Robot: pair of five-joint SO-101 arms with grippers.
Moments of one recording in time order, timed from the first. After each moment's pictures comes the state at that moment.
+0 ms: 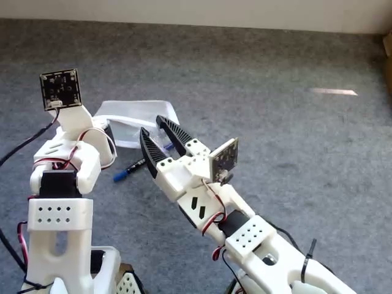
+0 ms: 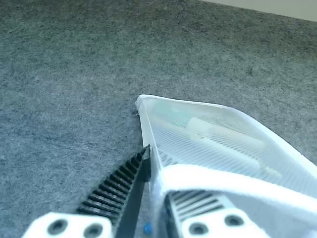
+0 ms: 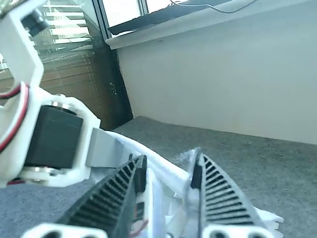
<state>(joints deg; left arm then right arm) -8.1 -51.0 43.6 52.6 14.0 -45.1 -43.9 77.0 -31.1 -11.3</state>
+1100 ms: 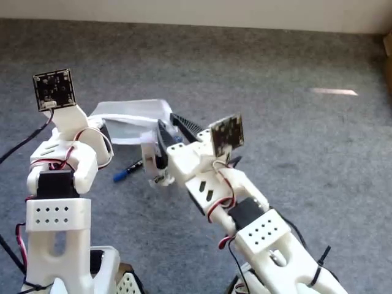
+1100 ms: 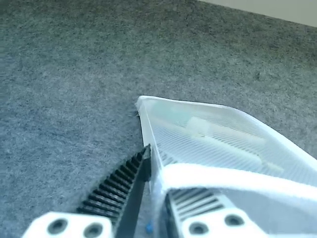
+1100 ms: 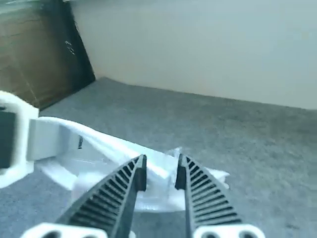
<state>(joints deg) -10.3 -51.0 43.6 52.6 14.9 -37.7 -50.4 63.6 4.9 -10.1</state>
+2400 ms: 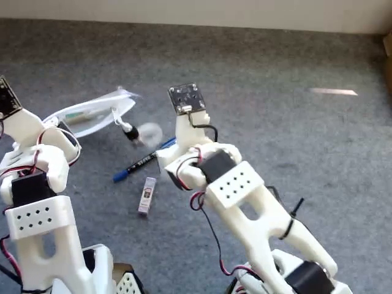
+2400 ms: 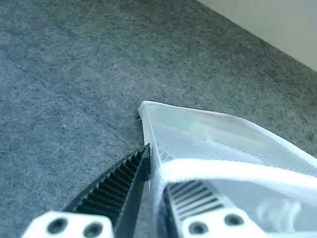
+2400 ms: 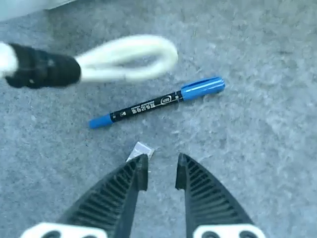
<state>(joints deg) -24.5 -51.1 43.6 50.9 21.9 -43.0 -22.7 27.4 58.6 -20.4</state>
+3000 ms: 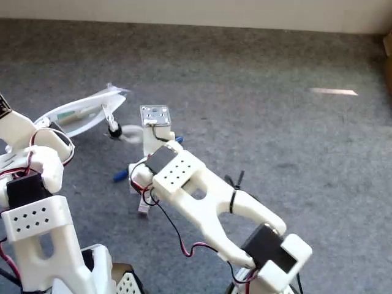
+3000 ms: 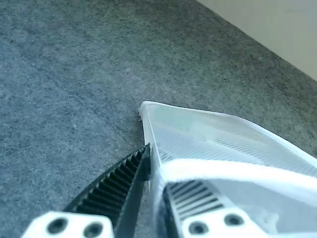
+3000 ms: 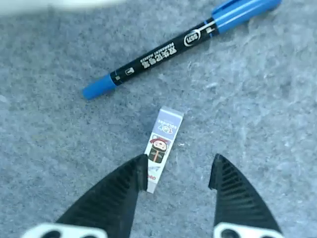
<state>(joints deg) -27.2 -51.1 43.6 50.2 23.3 -52.8 3.1 14.6 62.6 -37.8</state>
